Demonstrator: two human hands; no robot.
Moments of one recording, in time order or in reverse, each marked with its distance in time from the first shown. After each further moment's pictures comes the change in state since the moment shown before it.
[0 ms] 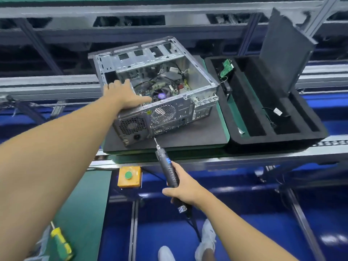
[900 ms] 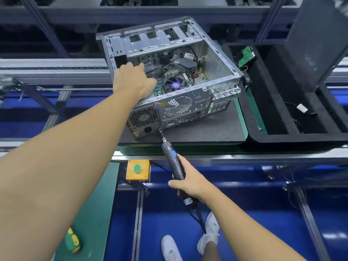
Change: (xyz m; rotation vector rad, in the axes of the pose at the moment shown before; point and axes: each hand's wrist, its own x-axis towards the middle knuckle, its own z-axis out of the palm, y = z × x) left_hand 0.001 0.001 0.009 -0.024 0.273 0.044; right_hand 0.033 0.005 0.009 -0.007 0.010 0.023
